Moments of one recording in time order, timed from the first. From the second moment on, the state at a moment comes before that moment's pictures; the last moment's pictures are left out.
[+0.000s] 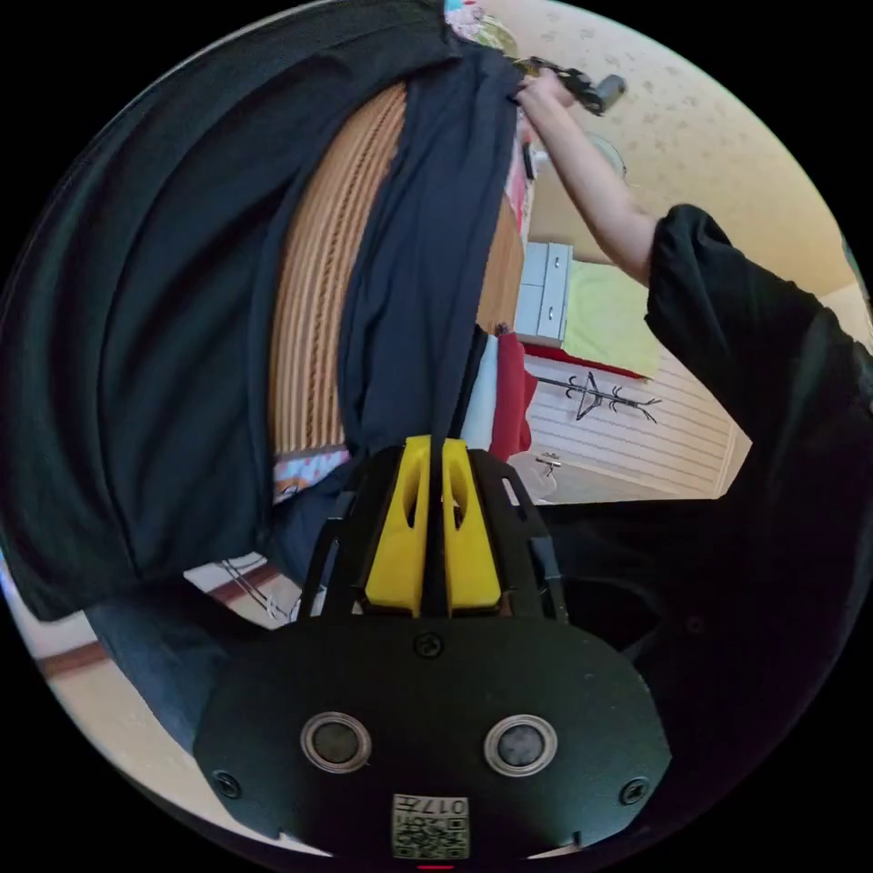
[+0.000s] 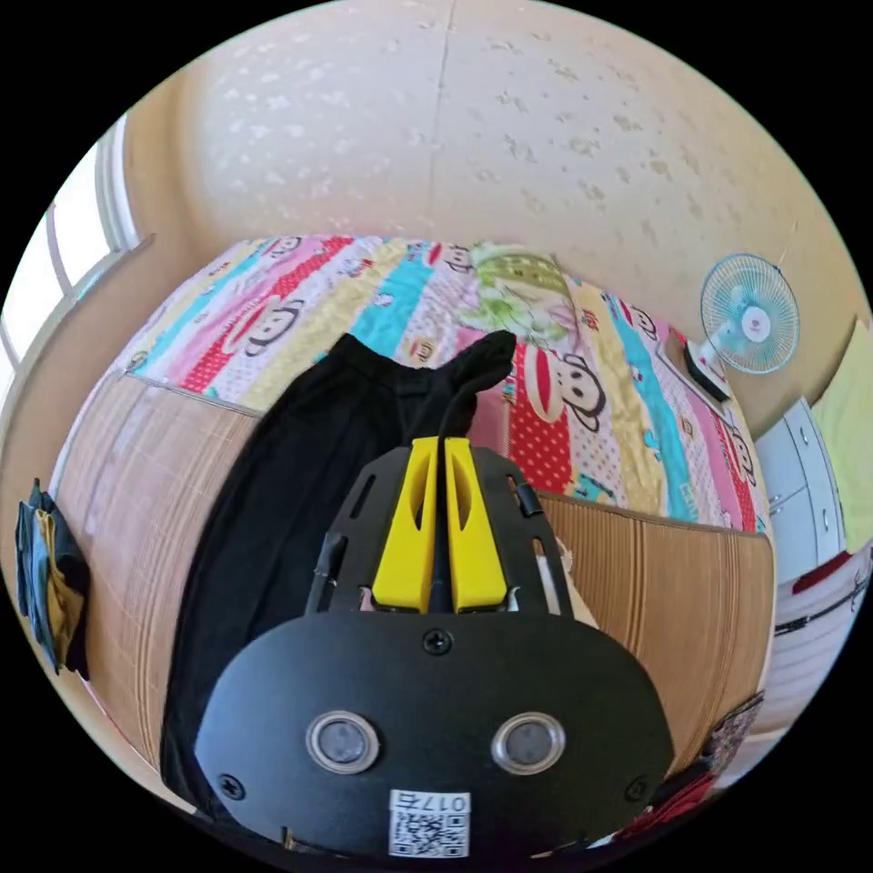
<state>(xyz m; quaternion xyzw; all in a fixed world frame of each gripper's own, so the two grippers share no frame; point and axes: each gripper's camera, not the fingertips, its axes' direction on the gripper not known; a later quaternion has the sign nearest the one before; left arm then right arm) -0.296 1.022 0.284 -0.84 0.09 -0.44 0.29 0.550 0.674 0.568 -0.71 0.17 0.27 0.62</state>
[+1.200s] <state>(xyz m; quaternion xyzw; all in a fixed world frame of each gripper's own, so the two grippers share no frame) -0.439 1.024 0.321 -0.91 0.05 -0.33 0.24 0.189 0.632 0.348 -0.80 -0.08 0.46 0.38</state>
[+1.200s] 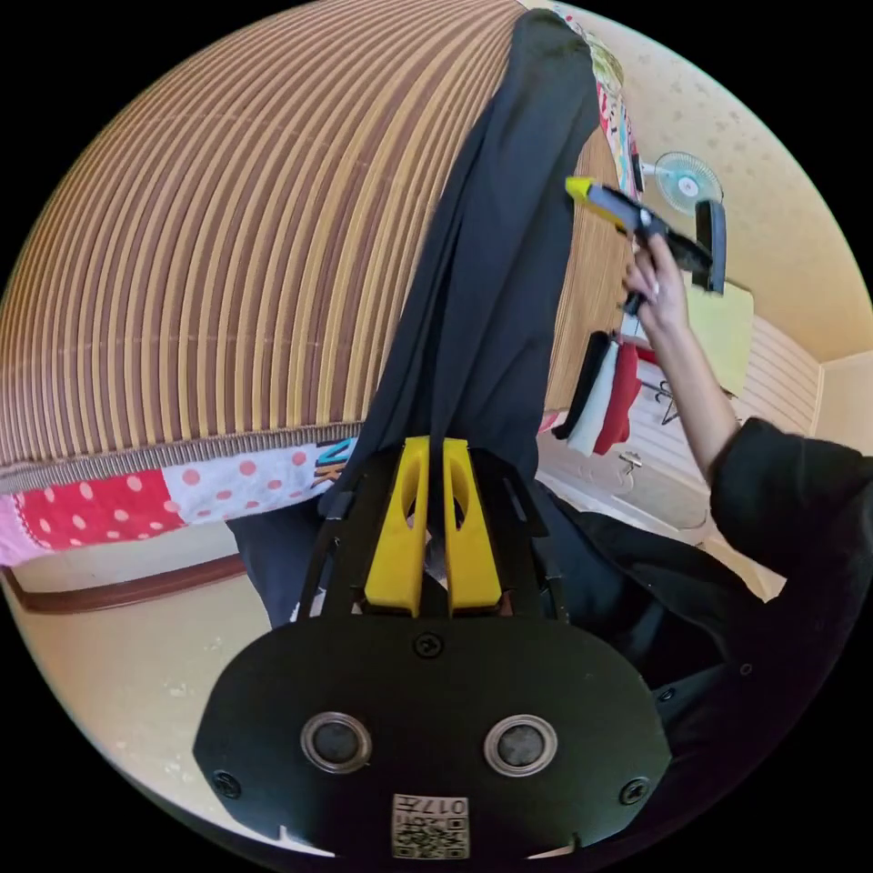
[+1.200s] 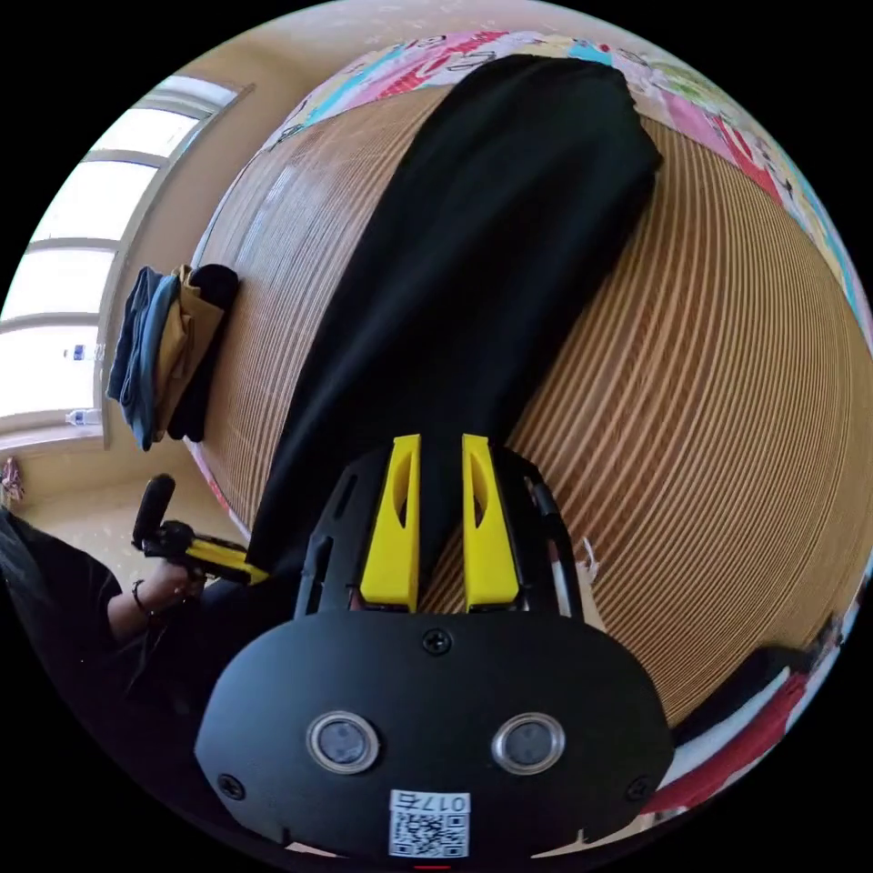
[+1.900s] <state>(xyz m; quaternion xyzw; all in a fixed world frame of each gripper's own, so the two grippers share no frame) -0.400 1.022 0.378 -0.92 0.23 -0.27 0.16 0.202 0.427 0.224 -0.71 0.05 0.64 0.30</state>
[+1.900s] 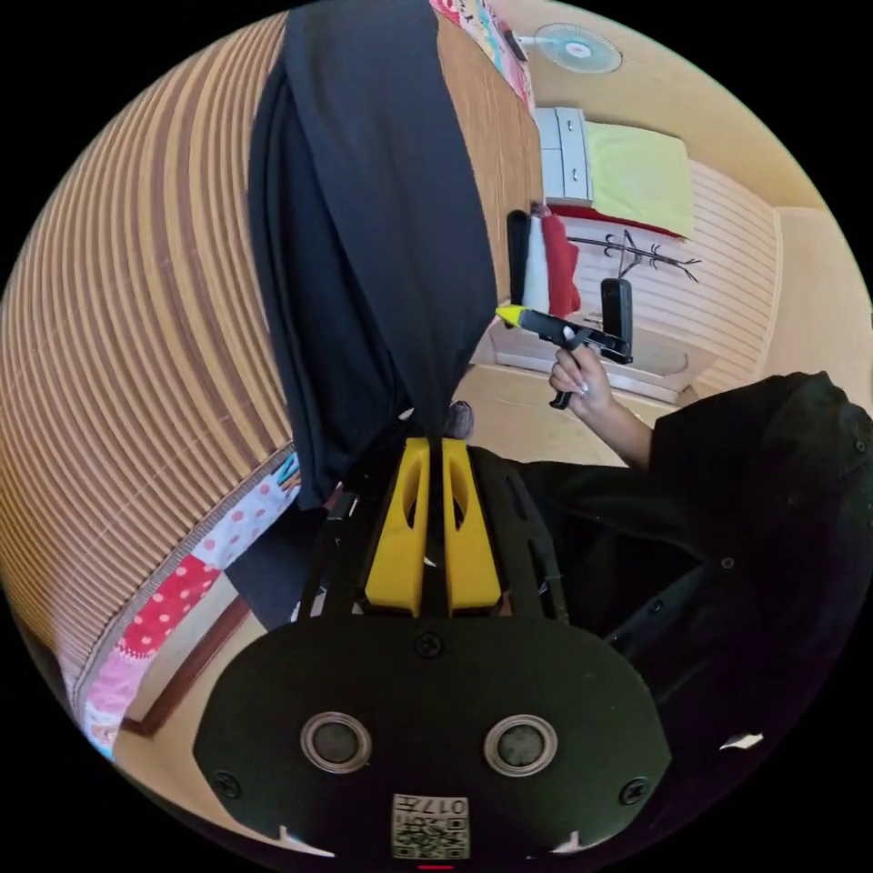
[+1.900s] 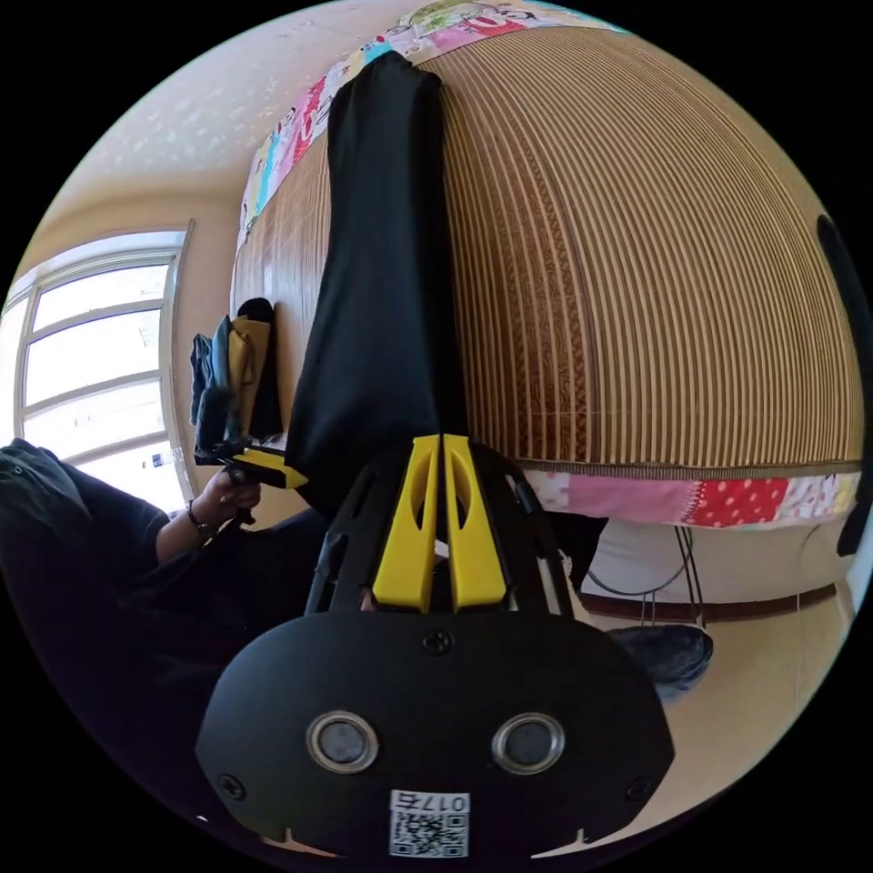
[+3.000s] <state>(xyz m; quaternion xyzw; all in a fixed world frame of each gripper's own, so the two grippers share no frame) -0.457 1.143 0.439 -0.88 0.16 -0.34 0.30 0.400 0.494 0.320 -0.58 -0.16 0.73 0.32</state>
